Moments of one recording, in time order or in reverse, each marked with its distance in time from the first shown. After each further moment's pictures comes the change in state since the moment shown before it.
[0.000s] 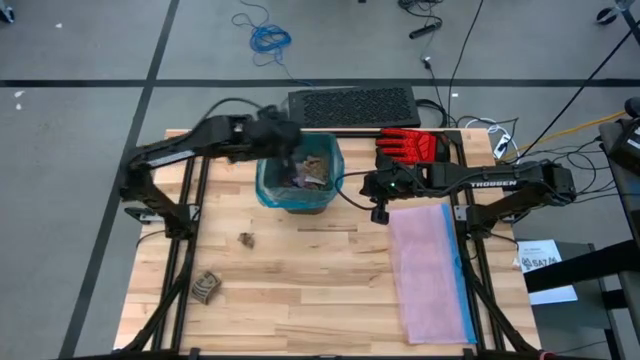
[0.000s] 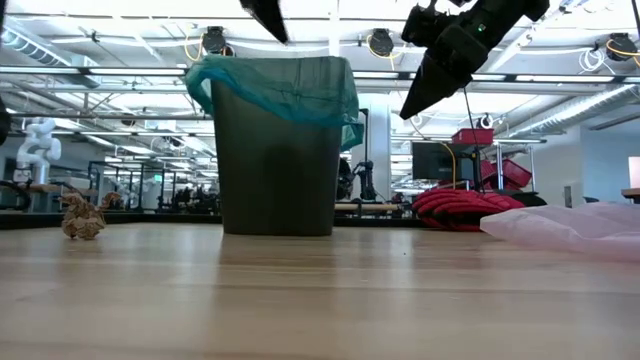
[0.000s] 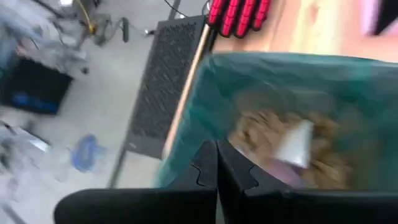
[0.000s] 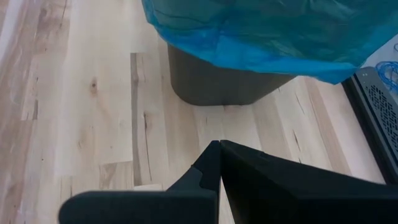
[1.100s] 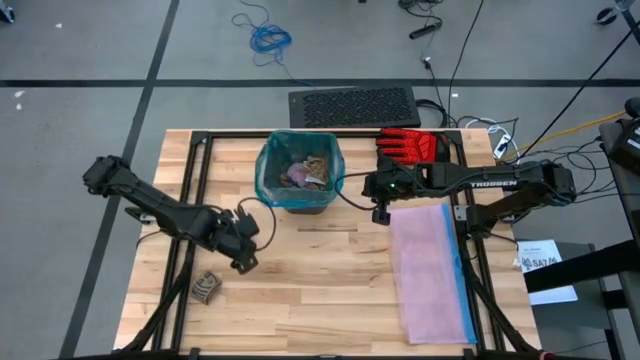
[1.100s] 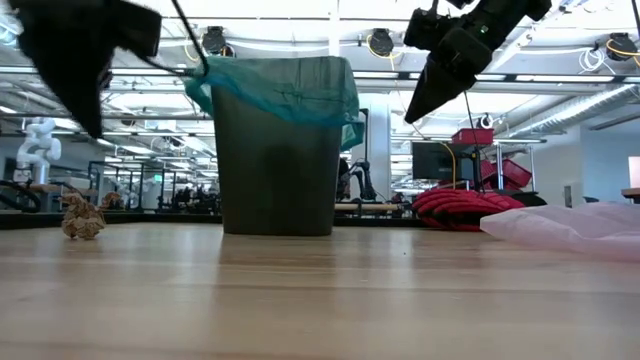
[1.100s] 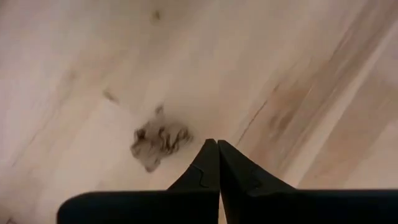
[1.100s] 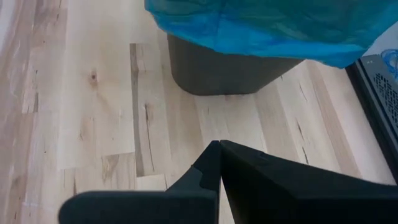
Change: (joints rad) left arm -0.635 -0.316 -0.940 0.136 0.179 -1.113; right arm 0.000 0.000 0.000 -0.036 -0.001 0.028
